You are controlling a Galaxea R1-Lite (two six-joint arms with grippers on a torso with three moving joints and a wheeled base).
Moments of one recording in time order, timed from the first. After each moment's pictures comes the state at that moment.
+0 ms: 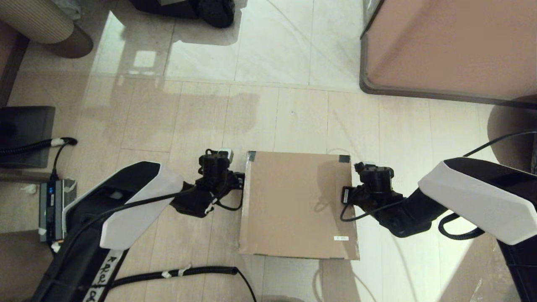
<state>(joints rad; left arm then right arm) -0.37 2.59 -1.65 -0.66 0.07 -0.04 0.27 2.41 -1.18 -0.85 -0.19 0.22</state>
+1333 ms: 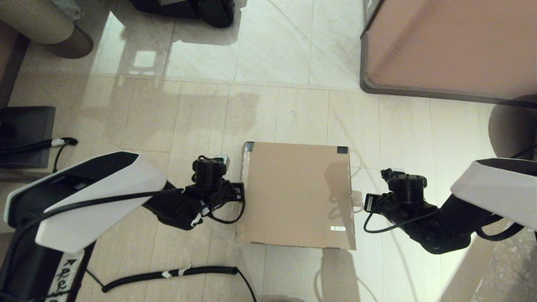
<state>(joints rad) -0.38 2.36 -1.26 -0.71 0.11 -0.13 0.17 2.28 -0.86 -1.01 -0.20 0.22</state>
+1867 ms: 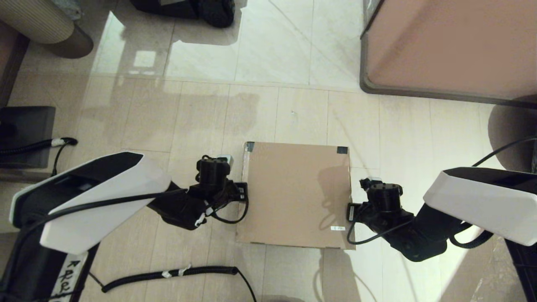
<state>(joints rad) -0.41 2.38 -1.29 -0.70 0.11 -0.13 0.27 2.37 -0.90 -1.02 -0.20 0.22</state>
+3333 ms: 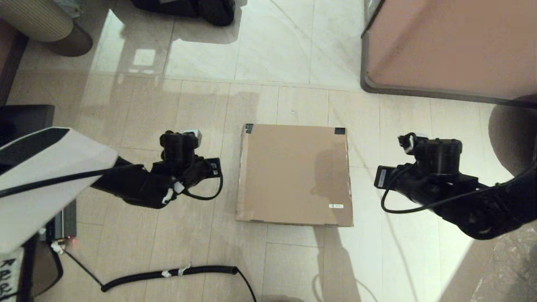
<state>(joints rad) -0.28 2.16 -1.24 -0.62 0.17 -0.12 0.22 1.88 -0.82 -0.77 -0.20 0.21</state>
